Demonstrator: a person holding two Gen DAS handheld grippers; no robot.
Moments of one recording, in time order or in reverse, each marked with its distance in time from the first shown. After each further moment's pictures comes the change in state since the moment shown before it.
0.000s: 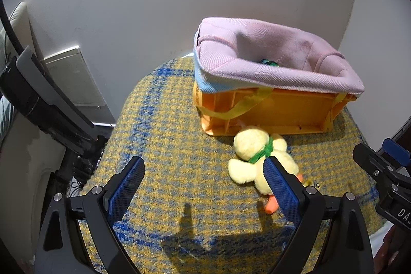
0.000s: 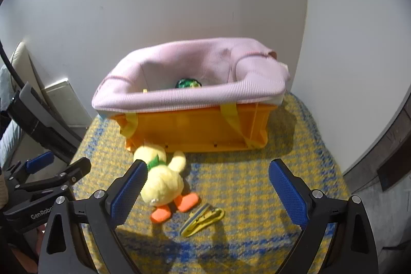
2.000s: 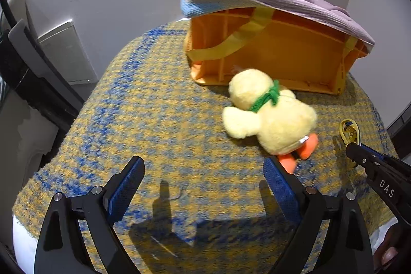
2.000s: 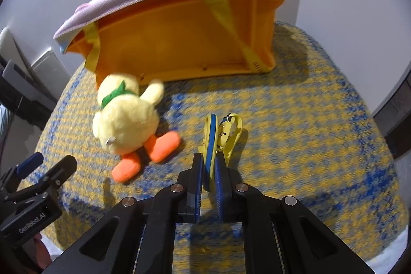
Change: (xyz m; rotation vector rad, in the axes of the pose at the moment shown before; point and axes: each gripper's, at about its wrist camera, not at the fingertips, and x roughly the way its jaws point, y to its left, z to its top) left arm 0.045 -0.021 -0.060 0.009 0.071 -0.025; right arm 0.057 -0.033 -0.080 0.066 0.191 0.016
